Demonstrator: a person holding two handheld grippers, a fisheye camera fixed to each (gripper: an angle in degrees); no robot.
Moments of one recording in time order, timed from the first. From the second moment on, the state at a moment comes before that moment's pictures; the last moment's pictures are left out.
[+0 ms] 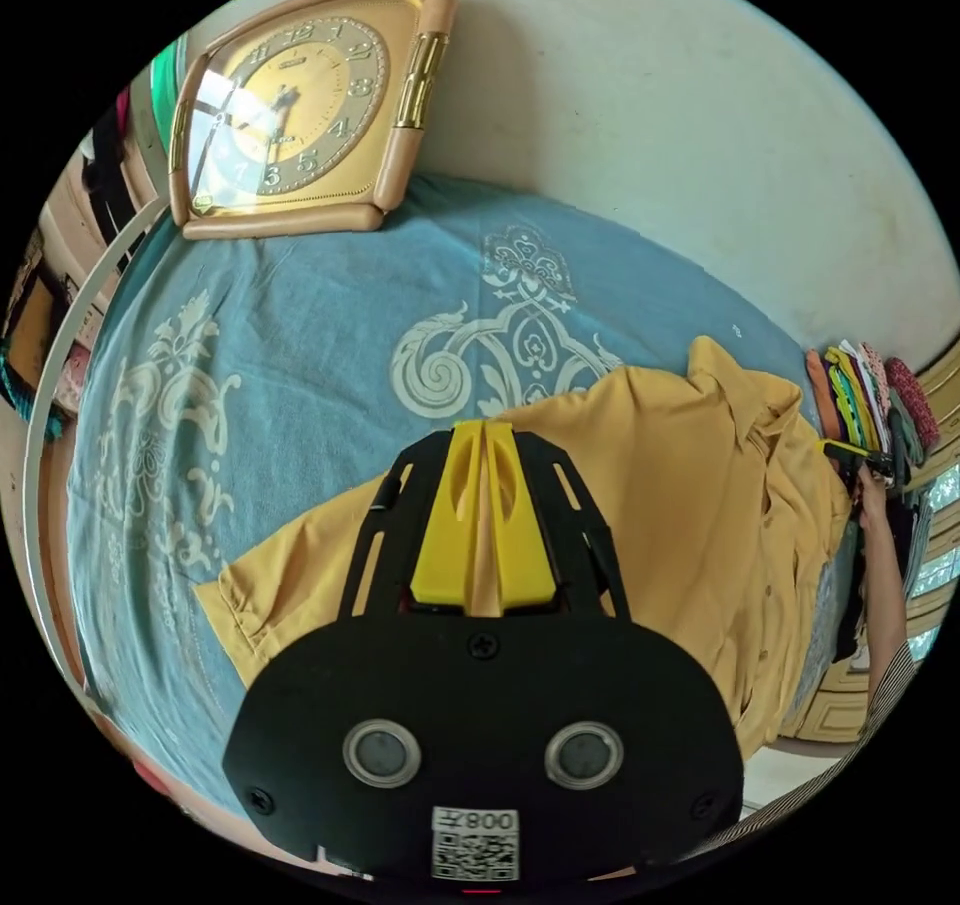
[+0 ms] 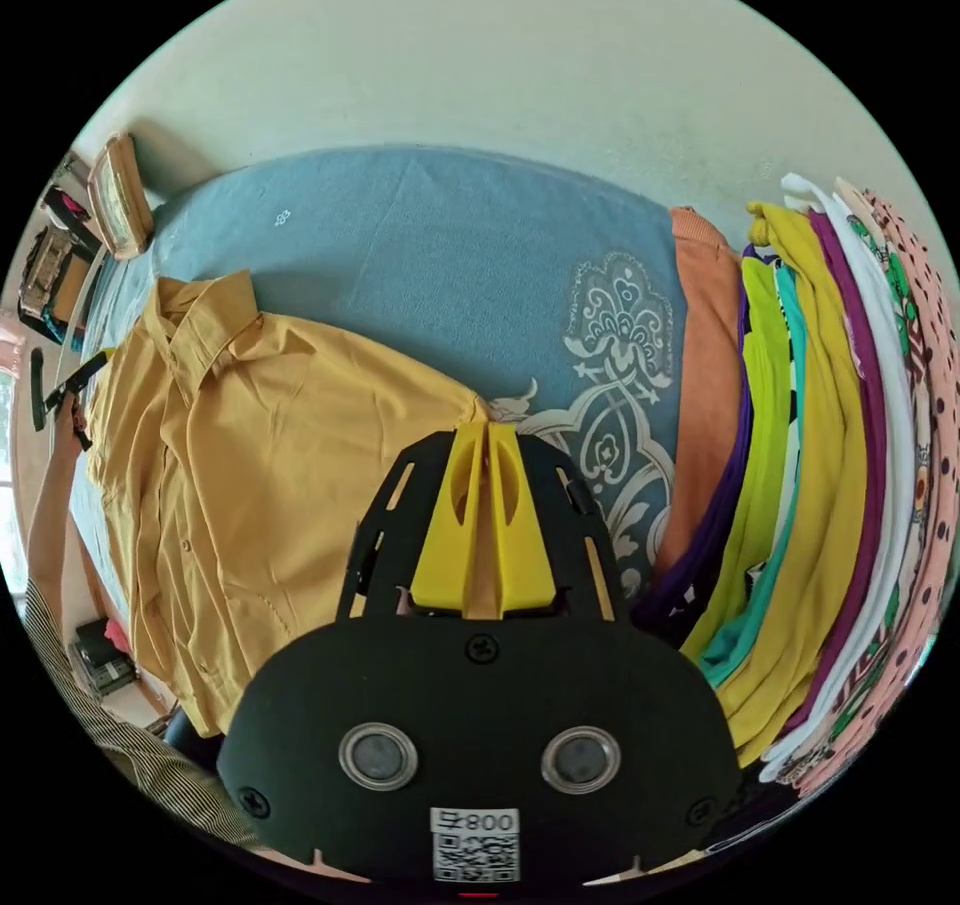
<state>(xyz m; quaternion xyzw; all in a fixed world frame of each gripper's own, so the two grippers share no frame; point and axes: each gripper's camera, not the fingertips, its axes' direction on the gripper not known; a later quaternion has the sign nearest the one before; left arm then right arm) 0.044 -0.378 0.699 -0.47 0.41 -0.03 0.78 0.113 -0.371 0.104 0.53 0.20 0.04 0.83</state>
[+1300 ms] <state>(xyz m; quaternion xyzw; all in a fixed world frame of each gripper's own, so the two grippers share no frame) -0.166 -0.325 0.548 -0.45 0.41 -0.06 0.79 0.113 -0.196 0.313 0.56 0.19 0.00 0.81</state>
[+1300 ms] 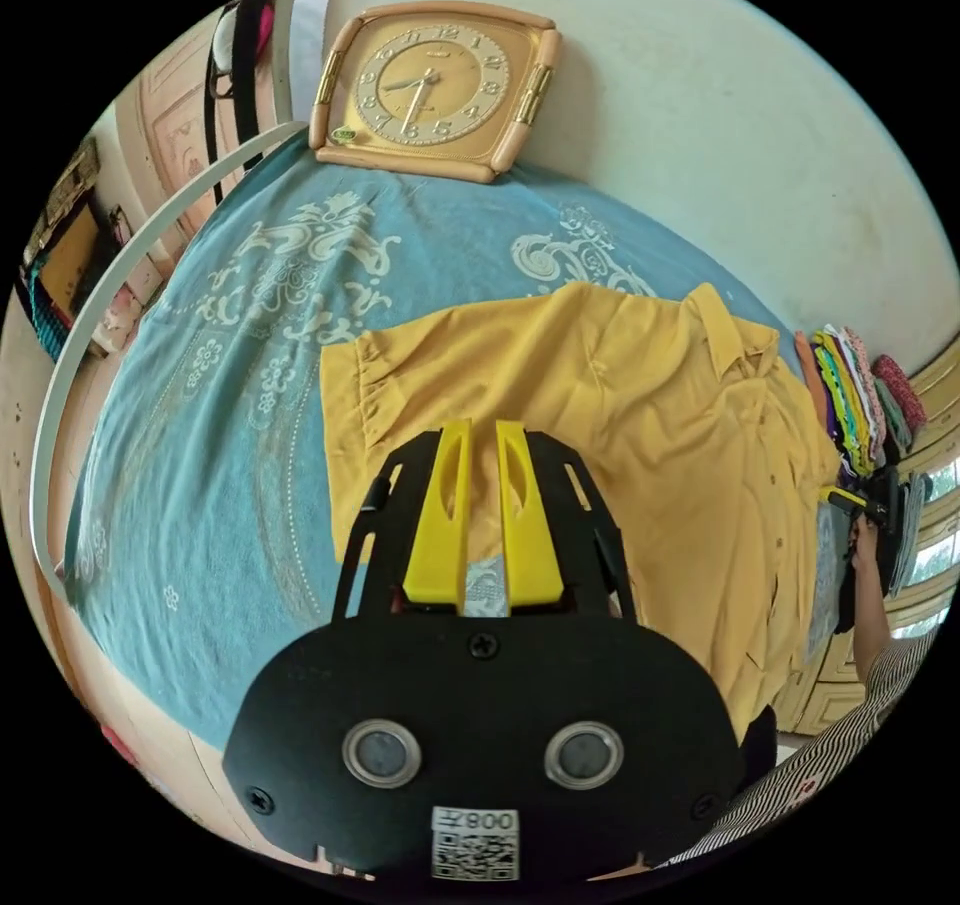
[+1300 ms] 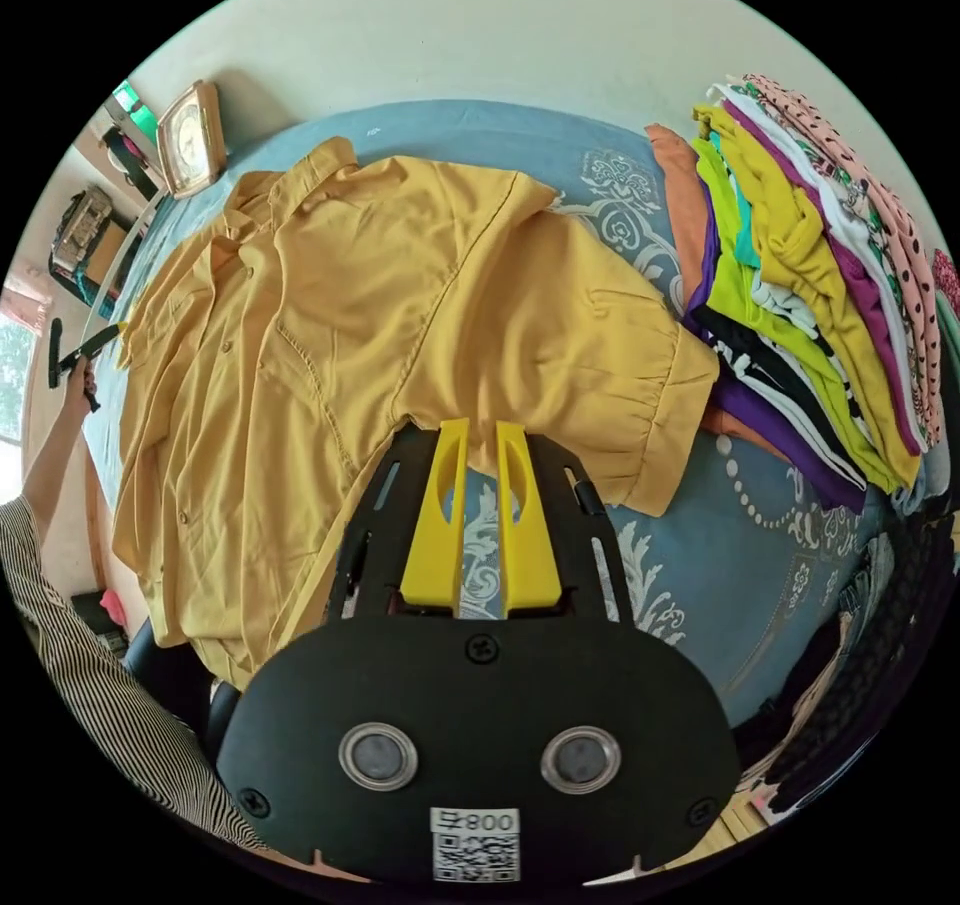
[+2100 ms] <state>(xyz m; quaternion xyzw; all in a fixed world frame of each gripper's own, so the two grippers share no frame) 0.029 -0.462 0.525 -0.40 0.57 0.02 0.72 -0.092 -0.328 0.194 0.54 0.22 -0.15 0.80</state>
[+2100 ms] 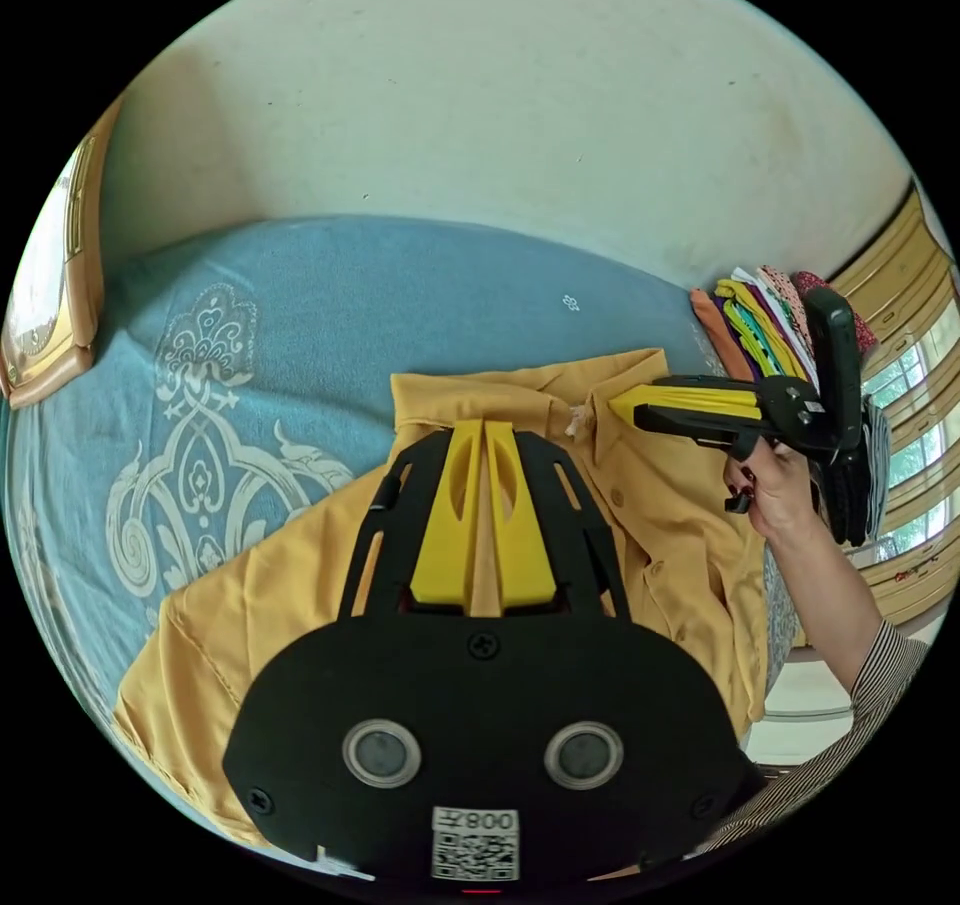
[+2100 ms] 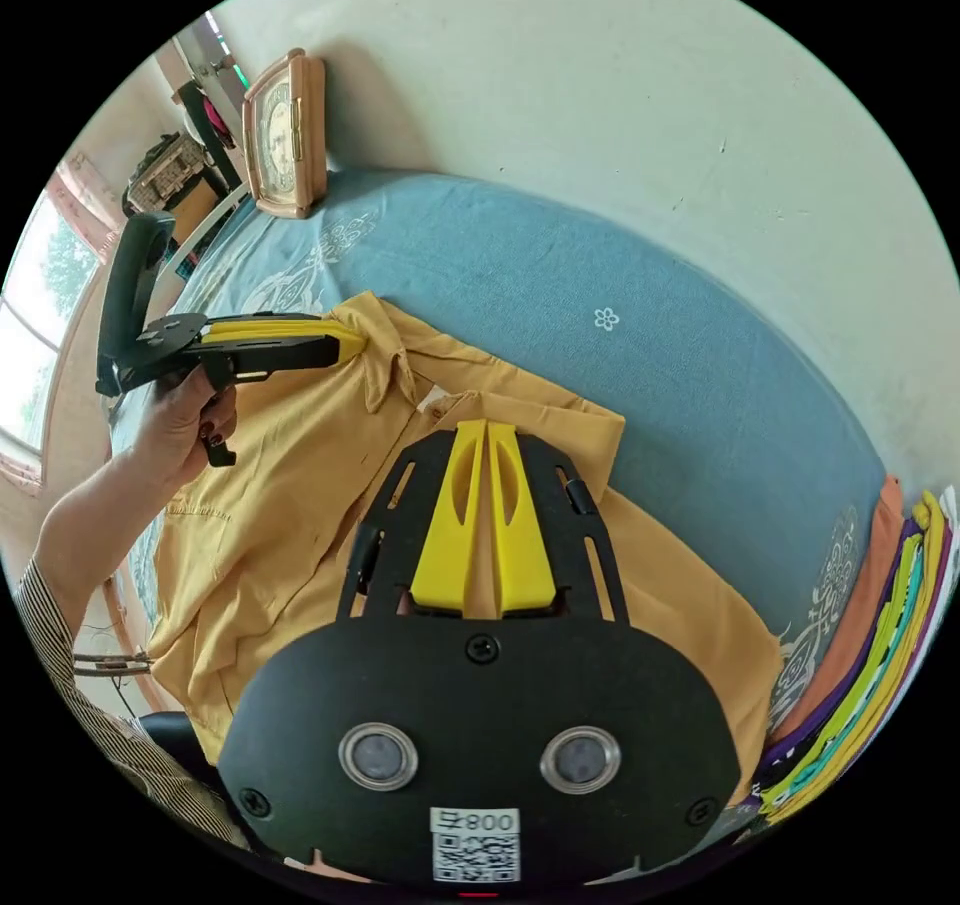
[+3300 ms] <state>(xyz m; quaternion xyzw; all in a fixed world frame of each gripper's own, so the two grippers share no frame) -0.430 -0.411 0.118 -0.53 0.55 -0.03 0.64 -0.162 0.005 0.616 0.41 0.07 -0.17 0.89</state>
